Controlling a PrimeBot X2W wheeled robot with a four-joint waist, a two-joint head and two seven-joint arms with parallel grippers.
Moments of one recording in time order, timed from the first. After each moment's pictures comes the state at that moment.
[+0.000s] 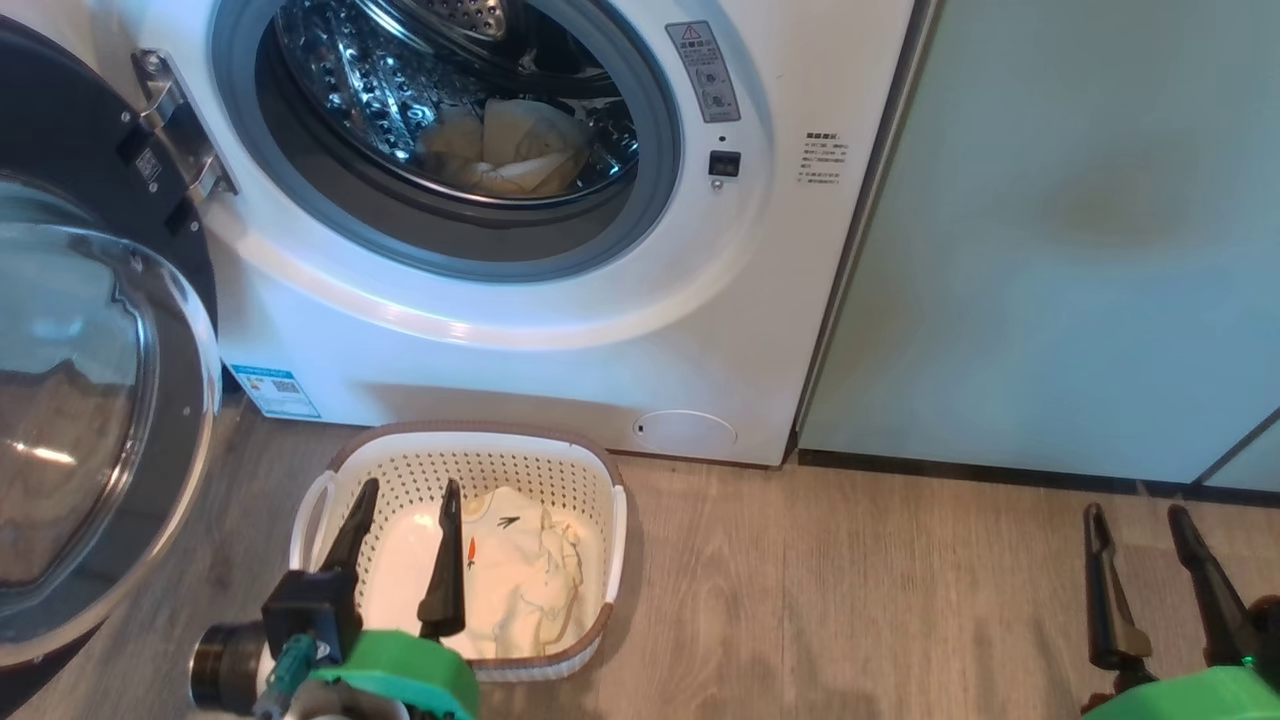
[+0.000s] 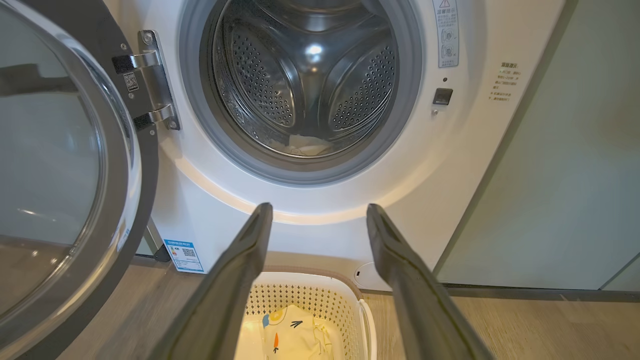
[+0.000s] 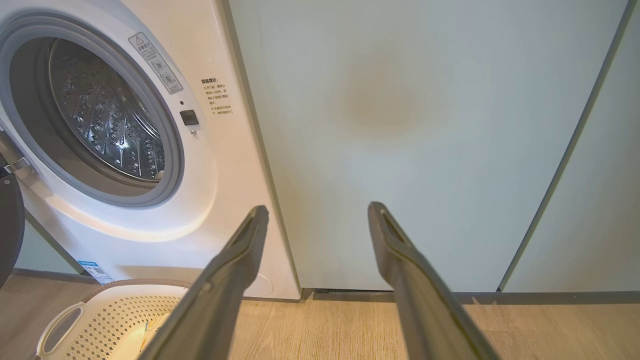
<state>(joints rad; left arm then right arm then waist) -0.05 0.32 -0.46 0.06 -0.47 0.25 -0.25 0.14 -0.05 -0.03 -0.04 0.18 0.13 -0.14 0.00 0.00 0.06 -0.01</state>
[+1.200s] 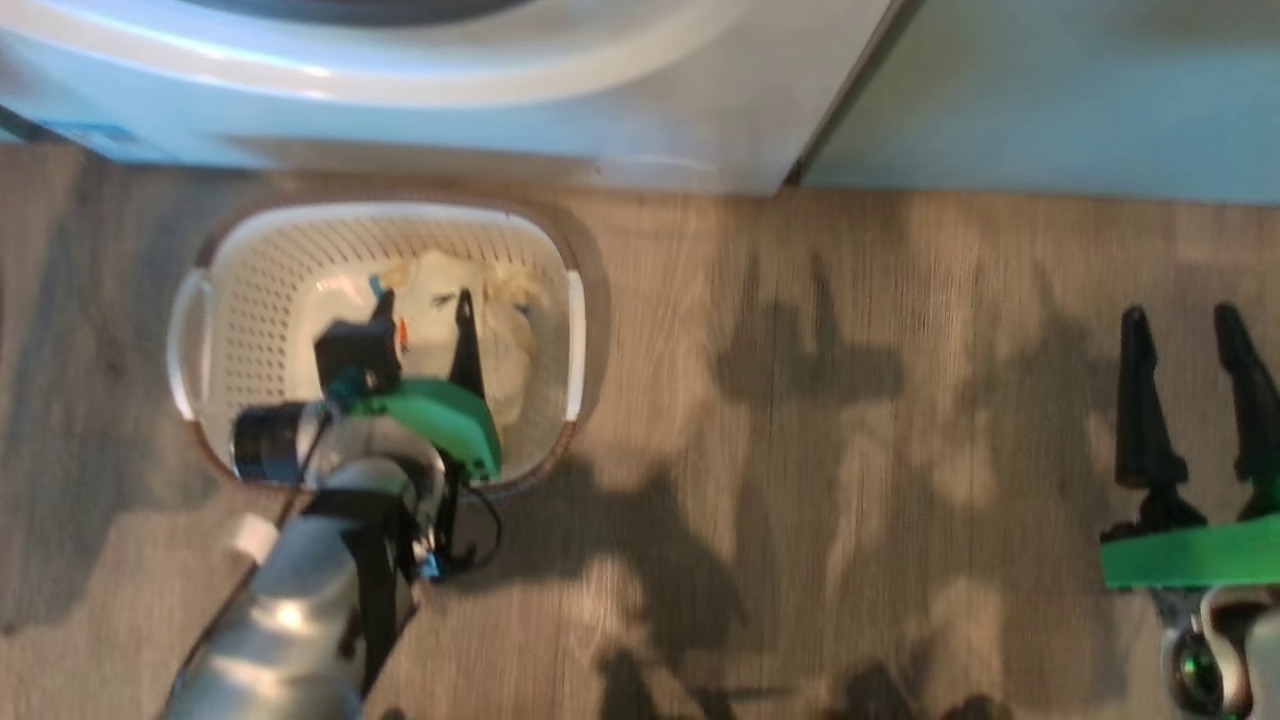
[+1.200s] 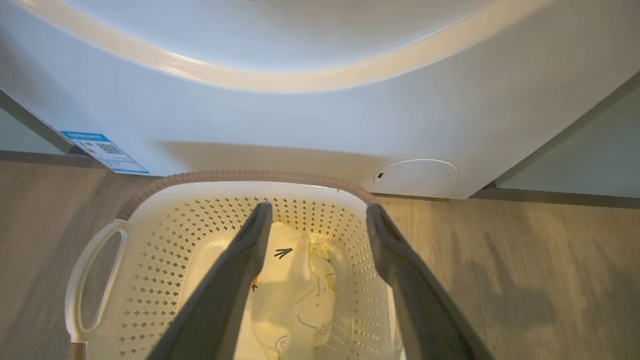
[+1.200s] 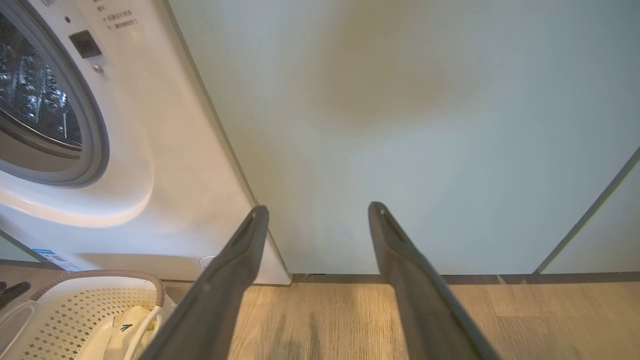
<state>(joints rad) -0.57 0.17 -0.49 0.63 -0.53 0.15 -0.23 -0.11 -0.09 0.01 -0.04 0.25 0.13 -0.22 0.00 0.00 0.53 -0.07</state>
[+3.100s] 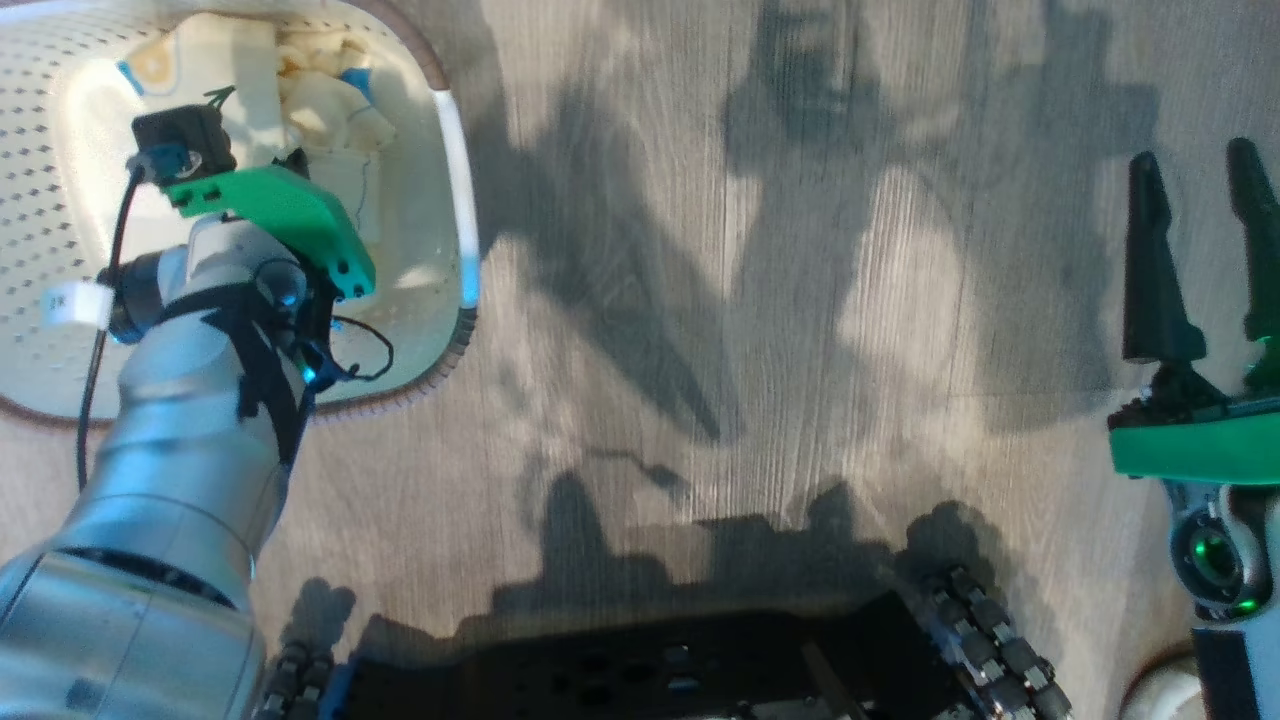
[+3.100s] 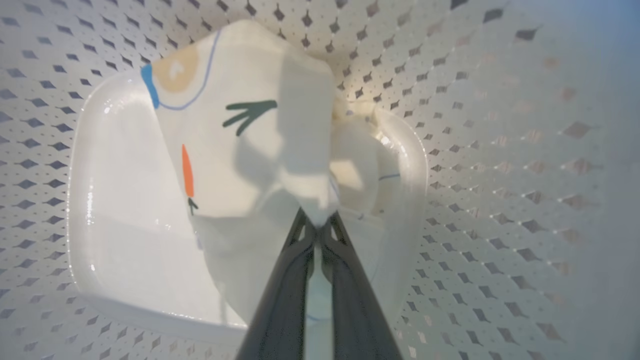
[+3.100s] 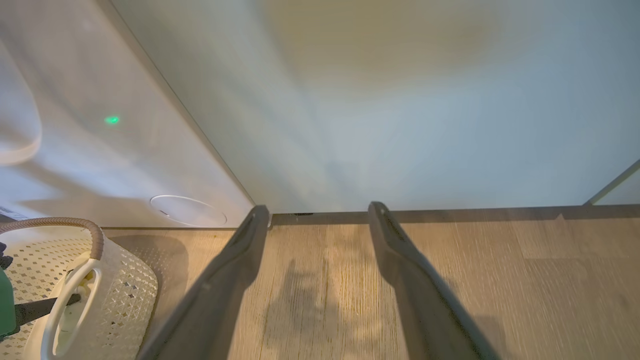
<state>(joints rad) -1.08 0.17 -0.43 1.29 -0.70 -0.11 -0.12 -0.34 -0.12 0.08 -0.02 0.34 0.13 -0.26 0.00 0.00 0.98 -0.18</state>
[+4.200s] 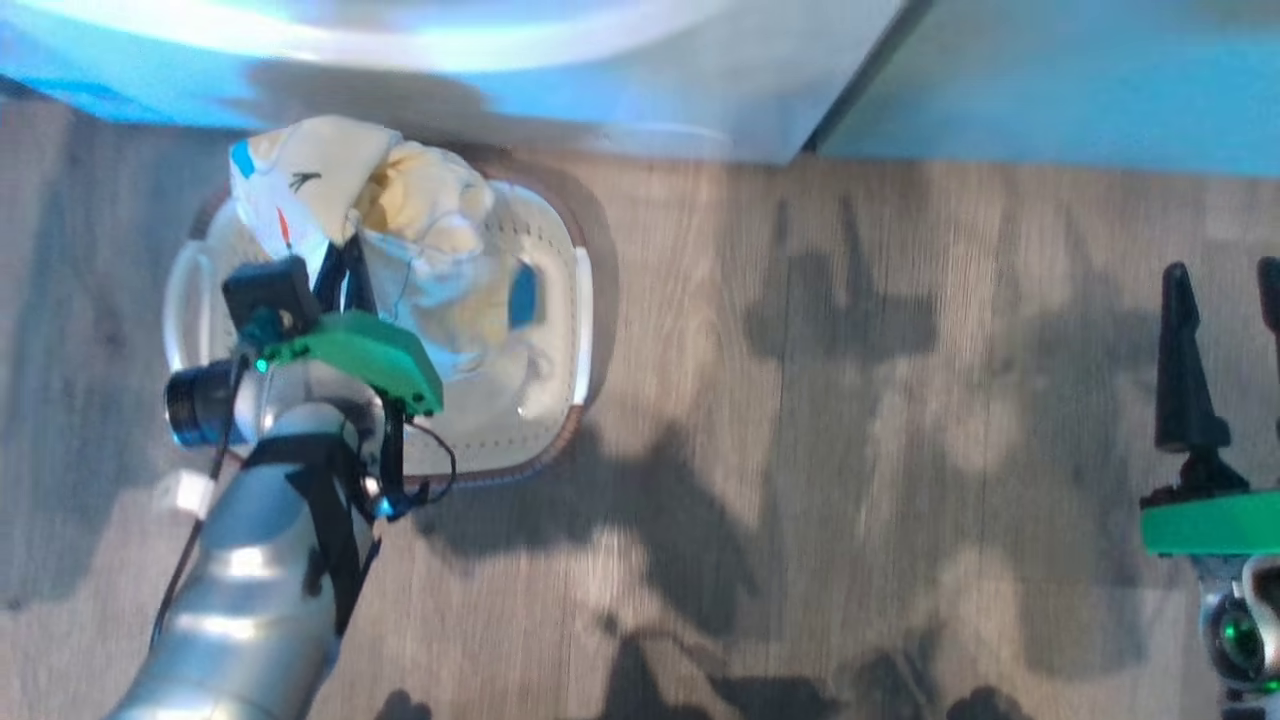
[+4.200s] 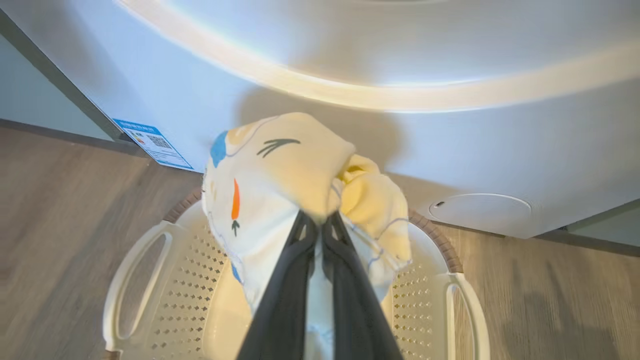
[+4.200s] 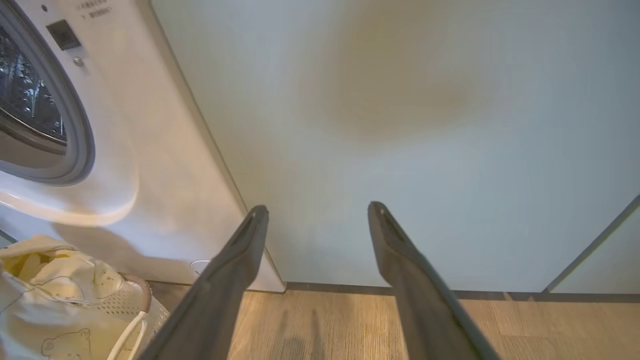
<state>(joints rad) -0.70 0.15 -0.31 0.80 -0.50 0.07 -0.25 -0.20 -0.14 0.00 0.02 0.28 0.13 -0.26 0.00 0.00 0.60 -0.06</state>
